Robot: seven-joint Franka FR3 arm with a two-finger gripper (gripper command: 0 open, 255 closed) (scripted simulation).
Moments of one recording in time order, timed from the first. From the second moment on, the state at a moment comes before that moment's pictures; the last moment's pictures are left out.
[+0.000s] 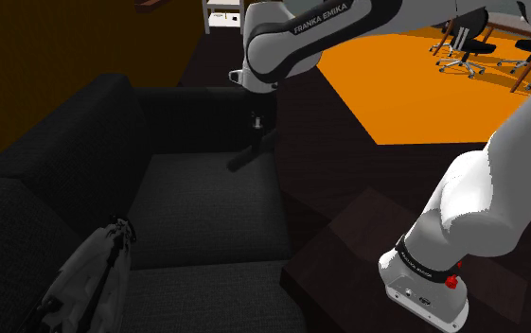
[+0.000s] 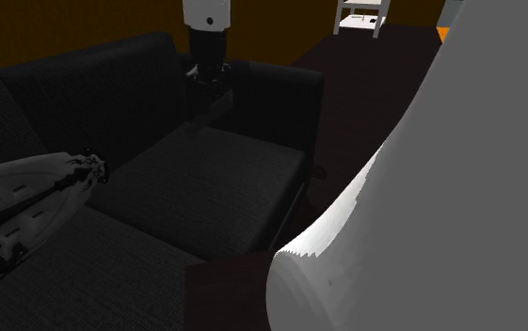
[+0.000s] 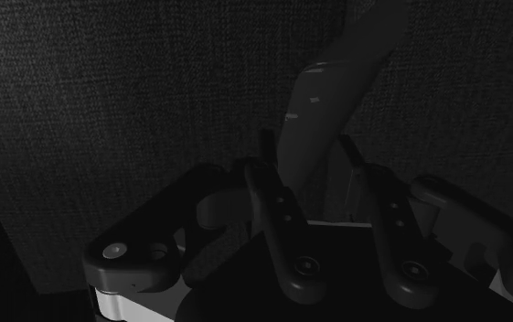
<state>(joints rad) 0.21 -0.10 0.05 -2.21 0.13 2.10 -0.66</state>
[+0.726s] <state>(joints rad) 0.28 0.09 0.12 -1.94 0.11 2.04 -0.49</state>
